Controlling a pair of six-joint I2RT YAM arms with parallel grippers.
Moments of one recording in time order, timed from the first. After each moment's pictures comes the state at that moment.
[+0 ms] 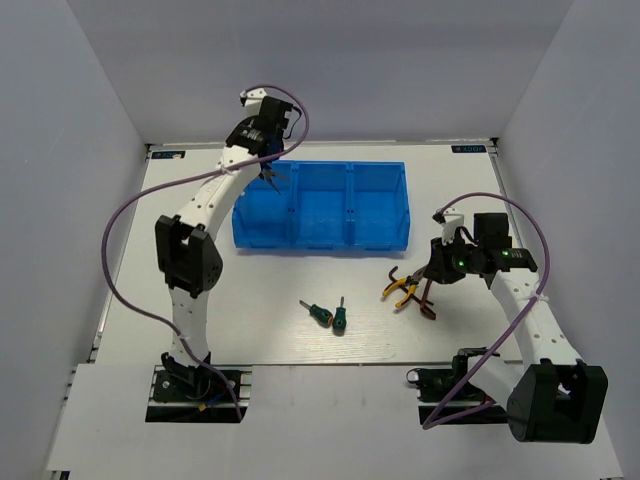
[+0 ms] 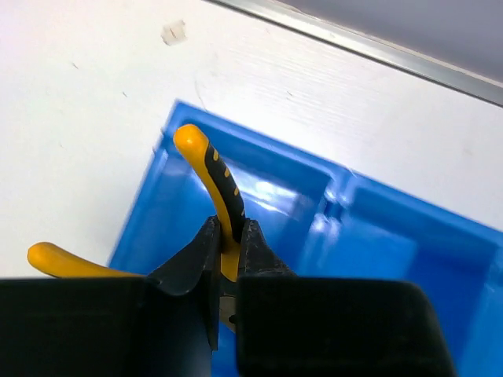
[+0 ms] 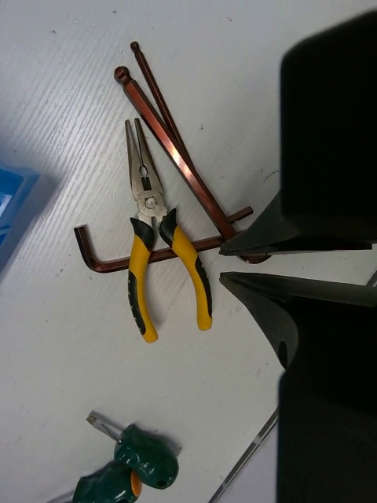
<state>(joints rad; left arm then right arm) -0.44 2.04 2.09 -0.80 -0.58 -0.54 0.03 1.04 0.77 -0.72 -0.53 -0.30</state>
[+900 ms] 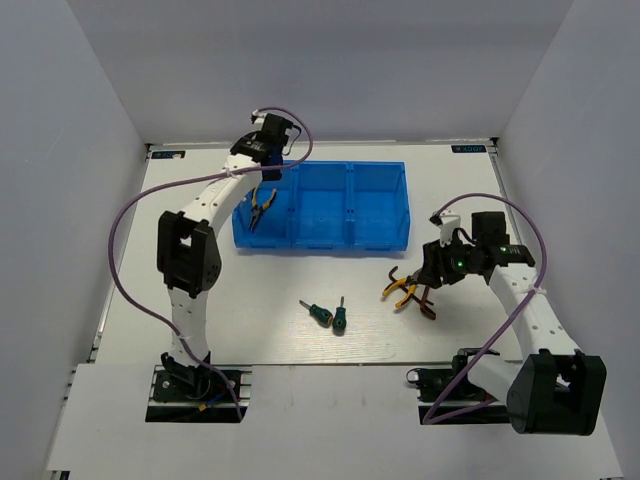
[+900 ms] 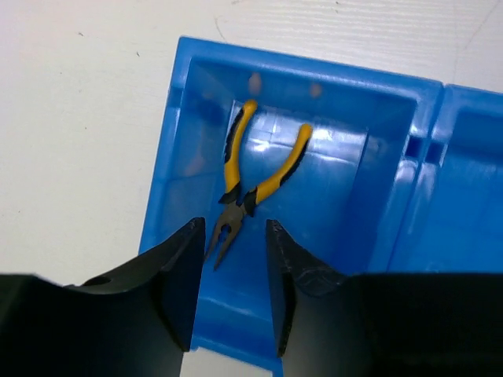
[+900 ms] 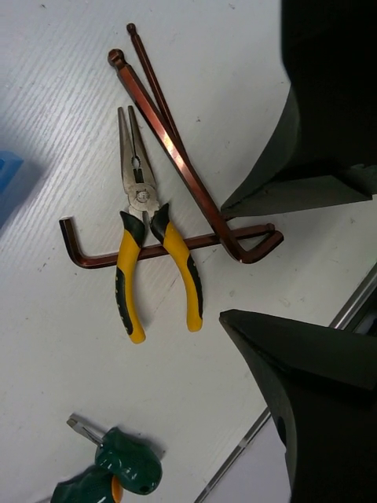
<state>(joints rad) -0.41 2.08 1.96 -0.78 -0.56 -0.34 0.03 1.08 0.78 -0.75 -0.53 -0.34</state>
